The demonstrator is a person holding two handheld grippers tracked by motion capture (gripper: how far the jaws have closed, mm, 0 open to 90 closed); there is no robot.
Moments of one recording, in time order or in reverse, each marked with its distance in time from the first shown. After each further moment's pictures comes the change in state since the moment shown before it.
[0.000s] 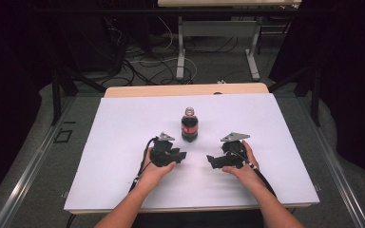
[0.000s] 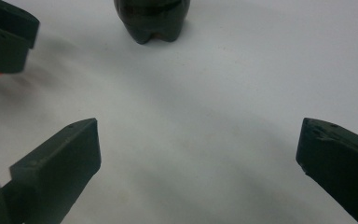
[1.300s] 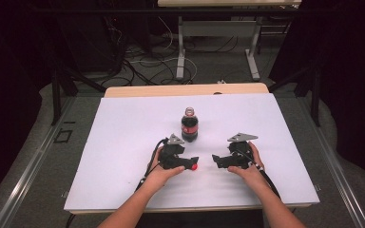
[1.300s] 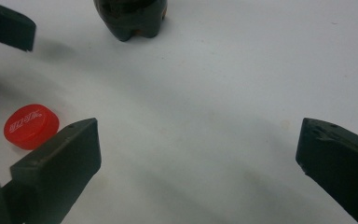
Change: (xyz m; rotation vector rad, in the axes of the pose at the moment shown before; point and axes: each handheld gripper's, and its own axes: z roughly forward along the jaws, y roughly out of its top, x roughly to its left) left arm -0.010 0.005 0.001 -0.030 -0.035 0.106; right arm -0.013 -0.008 -0.008 -0.013 -0.010 0.056
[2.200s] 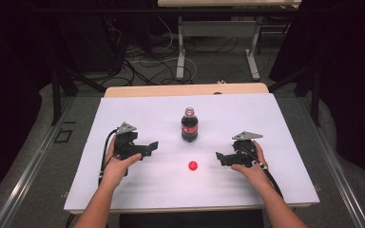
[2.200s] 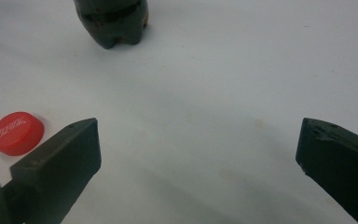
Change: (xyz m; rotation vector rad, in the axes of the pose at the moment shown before) left arm 0.091 -0.022 -0.093 -0.135 0.166 -0.120; right arm -0.011 0.001 -0.007 -0.019 -0.022 0.035
